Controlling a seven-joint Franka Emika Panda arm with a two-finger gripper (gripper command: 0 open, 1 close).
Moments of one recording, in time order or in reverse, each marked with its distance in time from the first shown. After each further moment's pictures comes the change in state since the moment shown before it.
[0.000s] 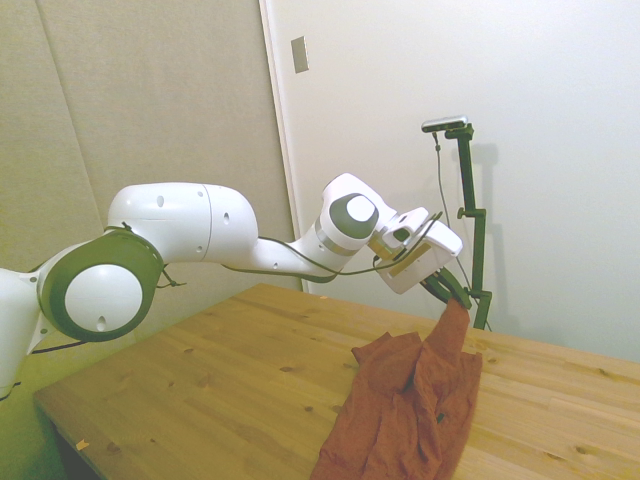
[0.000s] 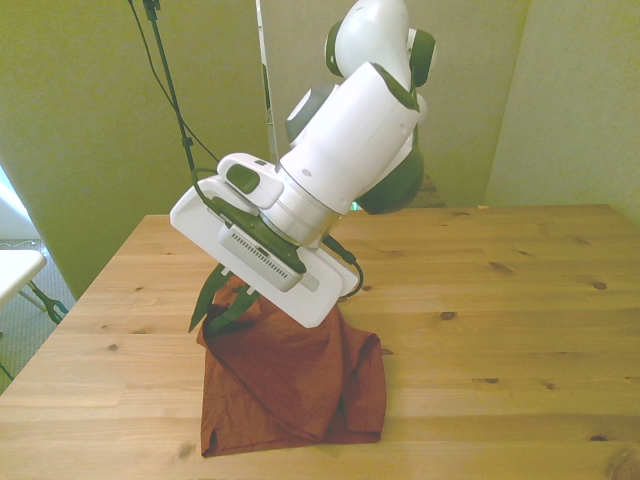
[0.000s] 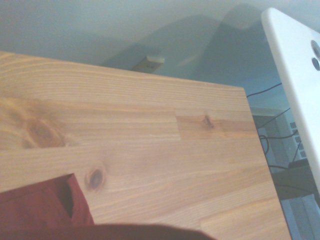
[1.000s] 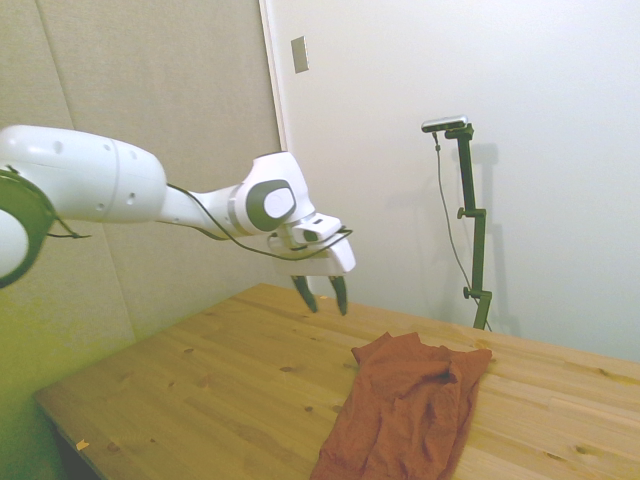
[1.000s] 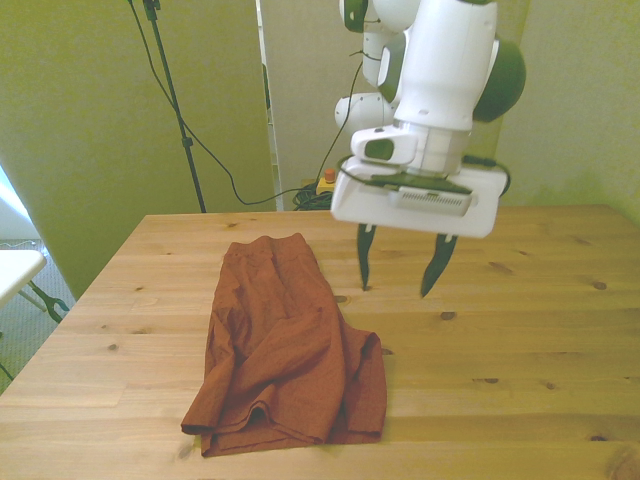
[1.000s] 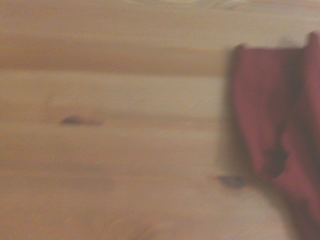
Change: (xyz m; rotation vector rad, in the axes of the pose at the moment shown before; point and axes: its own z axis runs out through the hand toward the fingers) arm -0.152 0.014 -0.189 0.373 -0.613 -0.161
